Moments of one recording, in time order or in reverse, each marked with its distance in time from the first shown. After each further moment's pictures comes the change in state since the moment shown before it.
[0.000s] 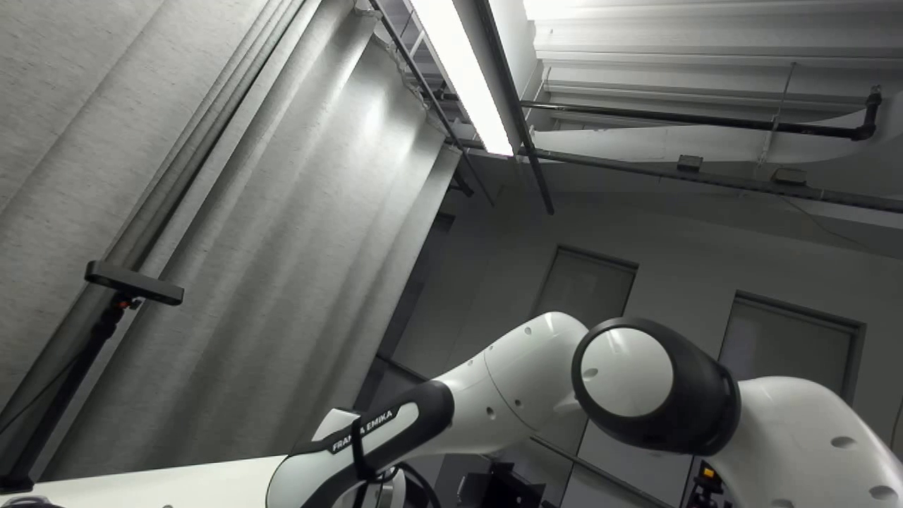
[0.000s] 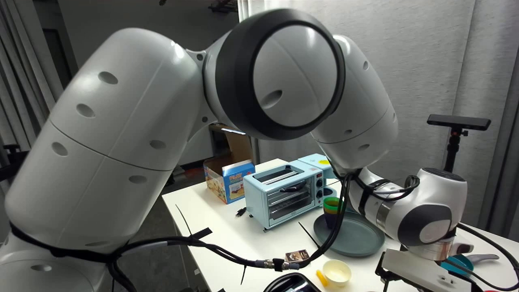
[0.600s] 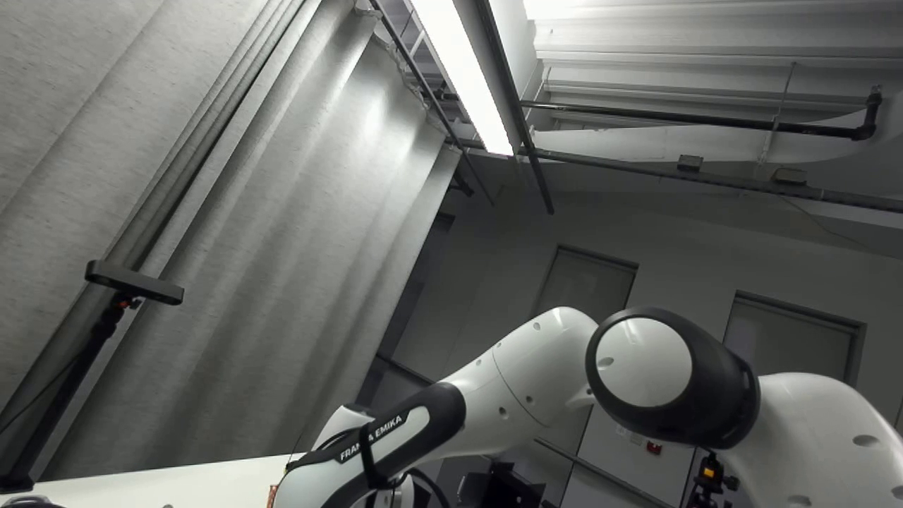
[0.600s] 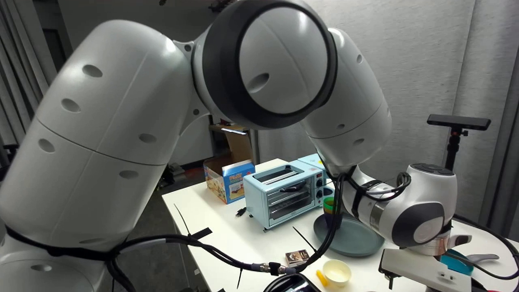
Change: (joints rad) arm 0.002 -0.044 0.001 -0.075 -0.048 0.153 0.009
